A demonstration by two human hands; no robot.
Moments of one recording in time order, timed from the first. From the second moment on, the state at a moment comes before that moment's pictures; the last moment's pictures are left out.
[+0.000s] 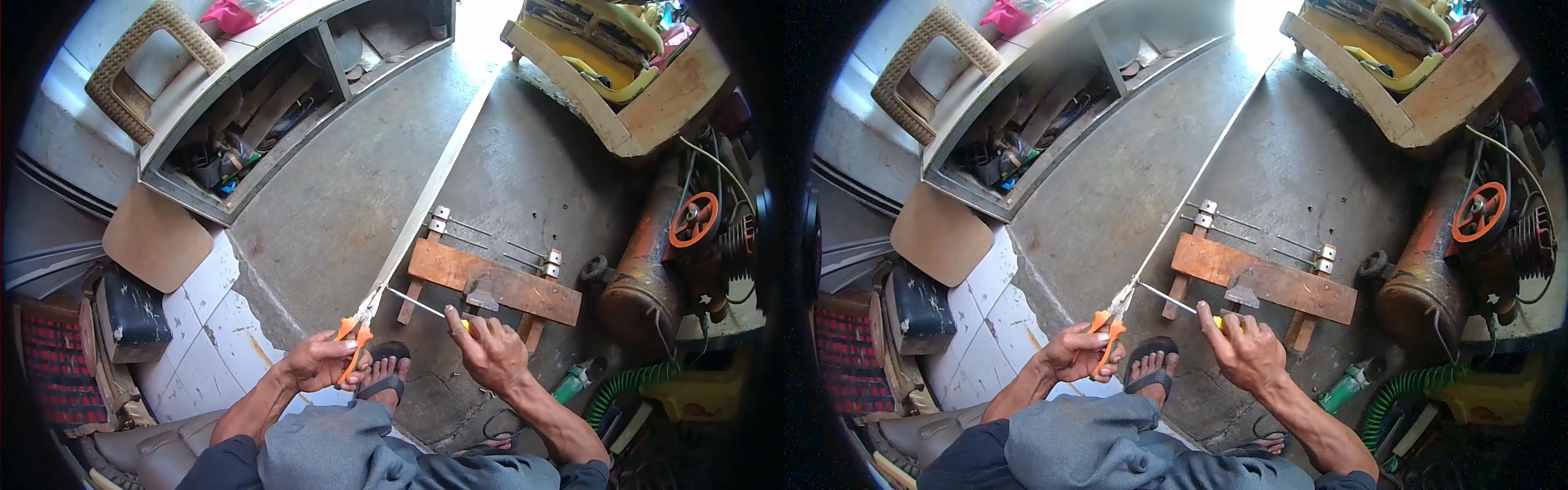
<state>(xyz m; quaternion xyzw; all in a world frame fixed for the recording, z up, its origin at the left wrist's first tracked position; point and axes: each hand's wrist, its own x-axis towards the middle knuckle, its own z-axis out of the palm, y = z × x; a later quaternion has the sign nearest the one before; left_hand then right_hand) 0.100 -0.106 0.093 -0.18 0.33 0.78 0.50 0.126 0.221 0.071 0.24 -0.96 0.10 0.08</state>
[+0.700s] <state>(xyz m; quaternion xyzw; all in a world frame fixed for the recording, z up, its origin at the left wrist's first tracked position) 0.103 -0.122 0.071 -0.11 0.35 0.81 0.45 0.062 0.250 0.100 -0.05 -0.65 0.59 -0.48</state>
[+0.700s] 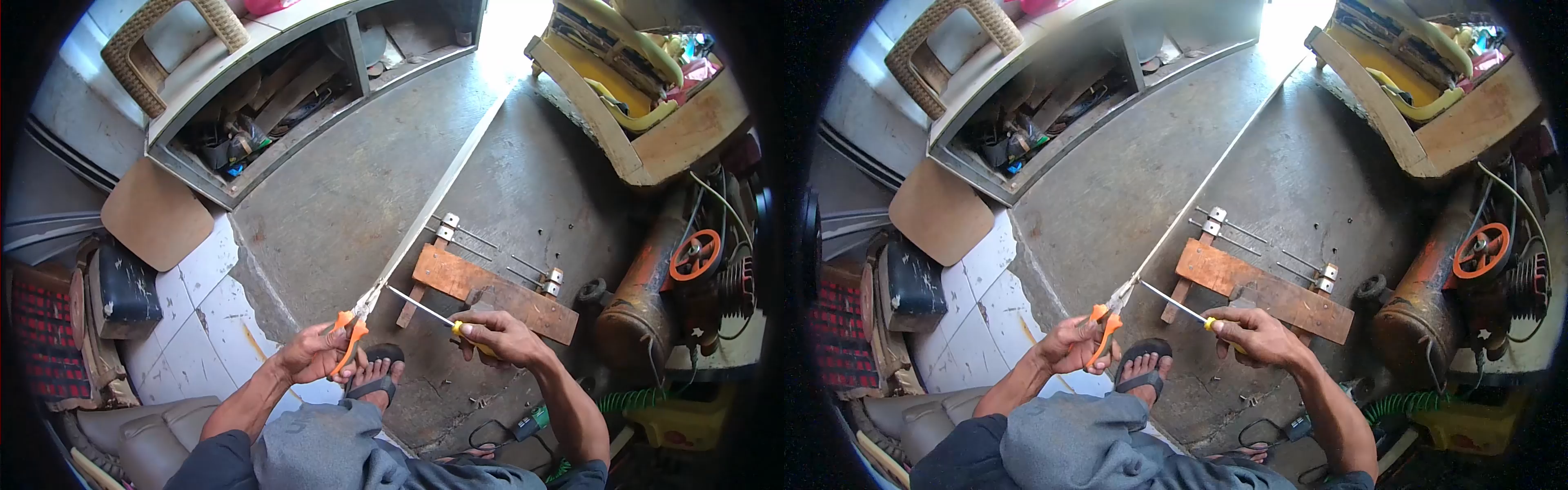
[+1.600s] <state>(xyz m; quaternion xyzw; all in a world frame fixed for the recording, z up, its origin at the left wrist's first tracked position) 0.119 -0.111 0.066 -0.19 0.26 0.80 0.51 0.081 0.242 0.123 0.24 -0.95 0.20 -0.02</state>
